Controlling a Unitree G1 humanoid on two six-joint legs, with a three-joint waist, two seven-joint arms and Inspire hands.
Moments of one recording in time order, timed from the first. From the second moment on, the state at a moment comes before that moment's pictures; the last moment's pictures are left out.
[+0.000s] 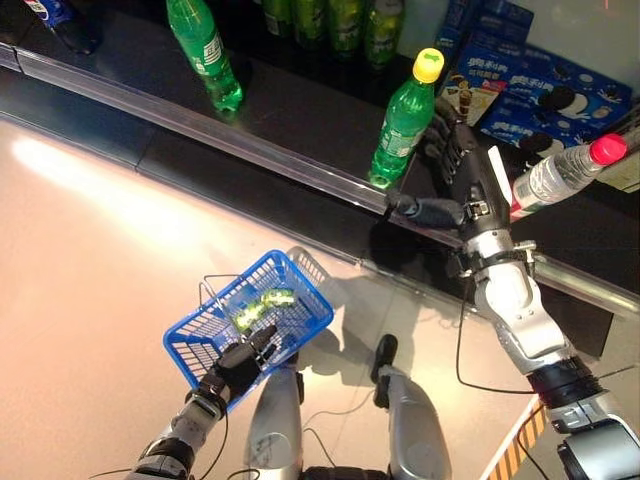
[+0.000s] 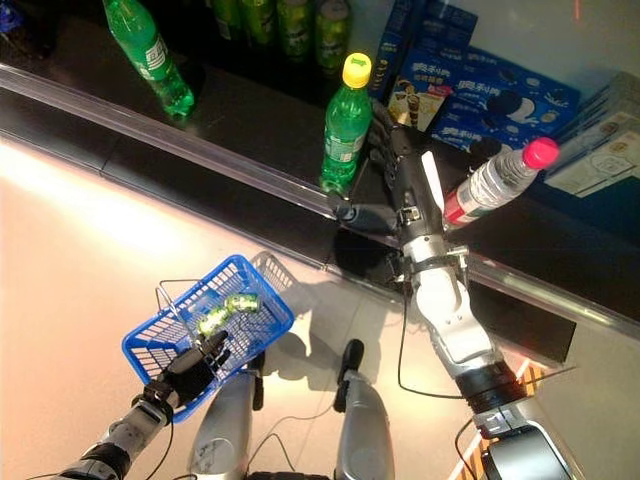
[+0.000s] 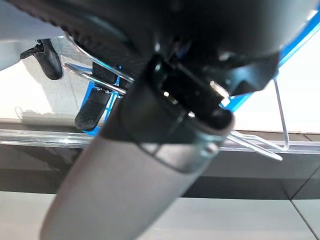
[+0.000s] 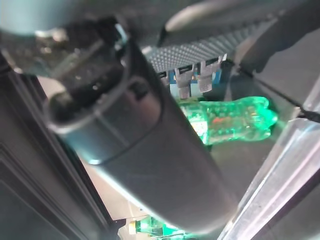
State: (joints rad) left arm -0.22 0.34 -0.10 1.07 -1.18 0.10 -0.53; right arm -0.47 -0.62 0.30 0.13 0.36 -0.29 -0.22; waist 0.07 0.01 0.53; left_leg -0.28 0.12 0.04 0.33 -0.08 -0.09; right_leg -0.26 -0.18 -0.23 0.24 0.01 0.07
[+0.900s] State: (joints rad) left arm -0.22 0.36 -0.11 1.04 -1.12 0.15 -0.53; right arm -0.70 -0.62 0.31 0.31 0.44 -0.19 -0.24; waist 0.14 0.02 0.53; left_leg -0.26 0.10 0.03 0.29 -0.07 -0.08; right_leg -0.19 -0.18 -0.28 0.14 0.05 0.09
